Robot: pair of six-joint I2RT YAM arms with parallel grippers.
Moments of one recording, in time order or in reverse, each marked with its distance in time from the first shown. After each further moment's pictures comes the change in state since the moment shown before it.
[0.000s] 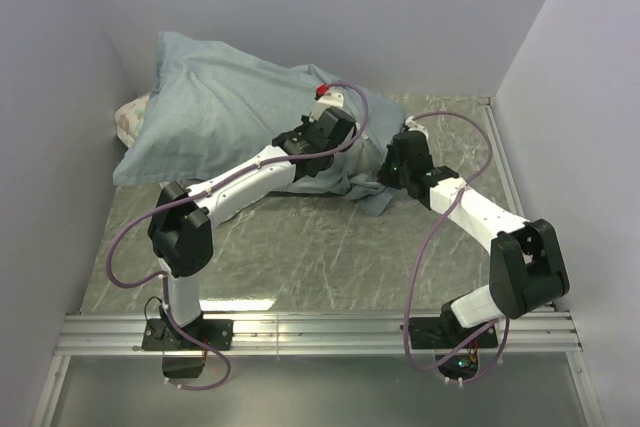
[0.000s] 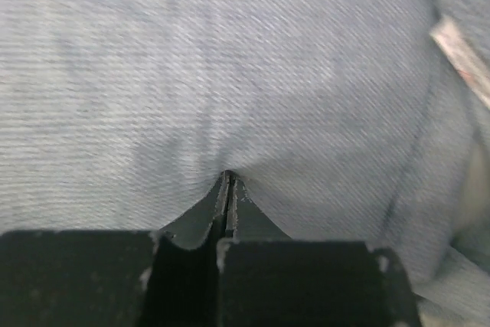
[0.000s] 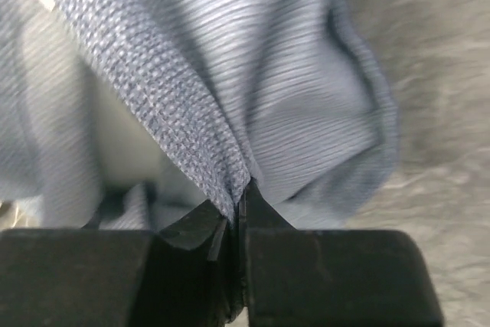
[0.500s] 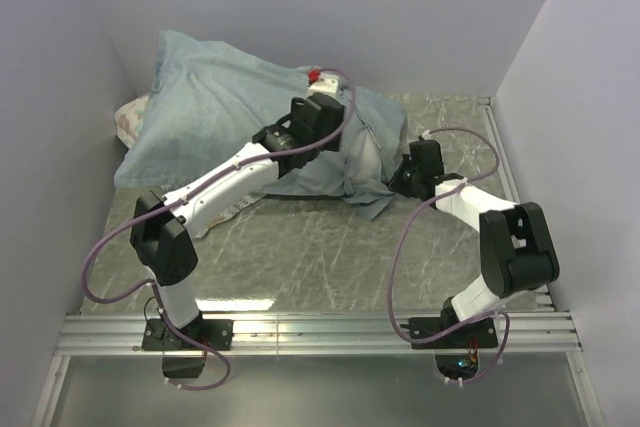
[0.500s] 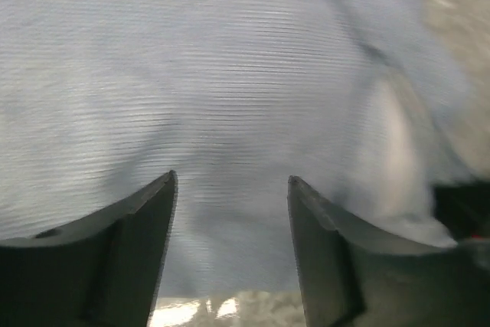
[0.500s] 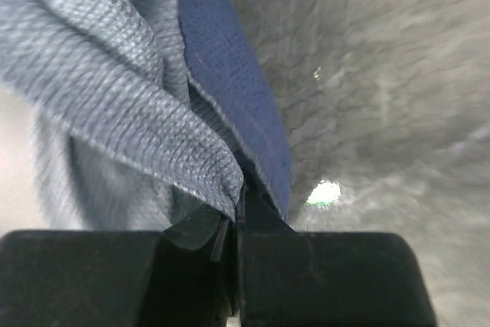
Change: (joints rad) left arm 0.047 -0.106 0.001 0.027 0.160 0.003; right arm -0.166 0.088 -0.101 0.122 -0.123 0.051
